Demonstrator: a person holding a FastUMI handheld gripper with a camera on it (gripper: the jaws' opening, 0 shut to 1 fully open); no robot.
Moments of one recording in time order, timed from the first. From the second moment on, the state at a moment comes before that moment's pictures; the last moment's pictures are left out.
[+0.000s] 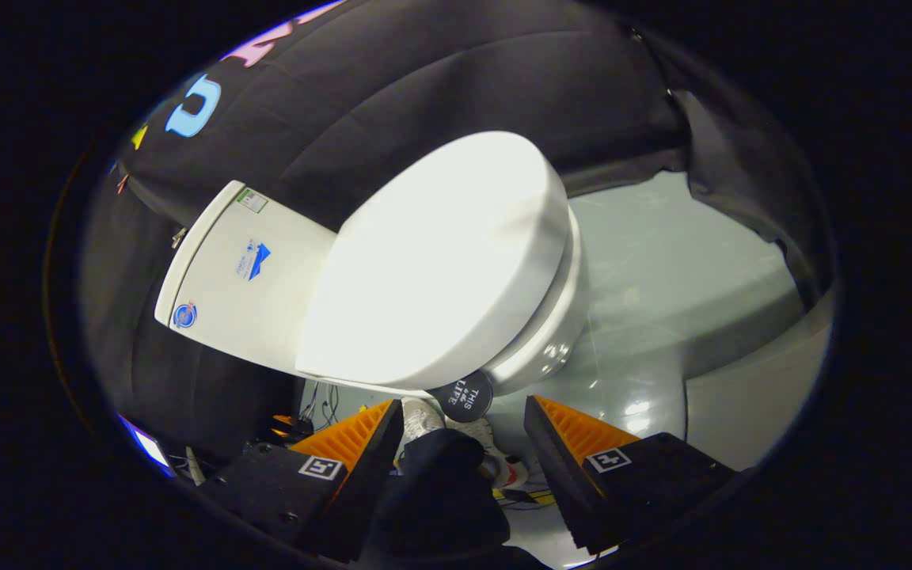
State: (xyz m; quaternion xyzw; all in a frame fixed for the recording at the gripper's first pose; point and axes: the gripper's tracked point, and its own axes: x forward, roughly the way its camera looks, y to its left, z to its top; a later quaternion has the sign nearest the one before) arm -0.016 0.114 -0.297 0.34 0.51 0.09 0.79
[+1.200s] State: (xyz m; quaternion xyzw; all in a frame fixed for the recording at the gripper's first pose) arm -0.002 0.134 -0.305 0.45 0.48 0.13 0.74
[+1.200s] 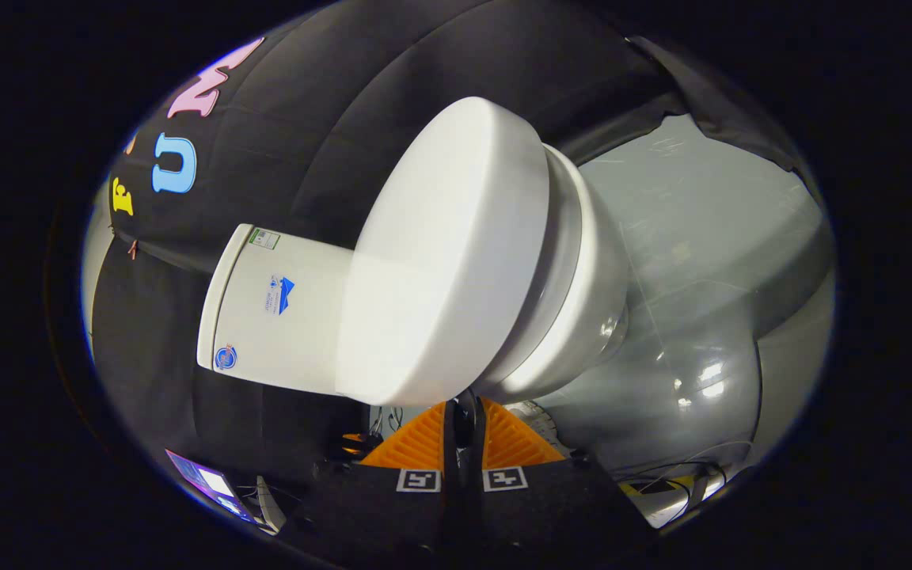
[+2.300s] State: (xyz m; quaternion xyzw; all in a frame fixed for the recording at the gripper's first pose) arm 0.053 0.244 -0.065 0.15 0.31 0.26 0.90
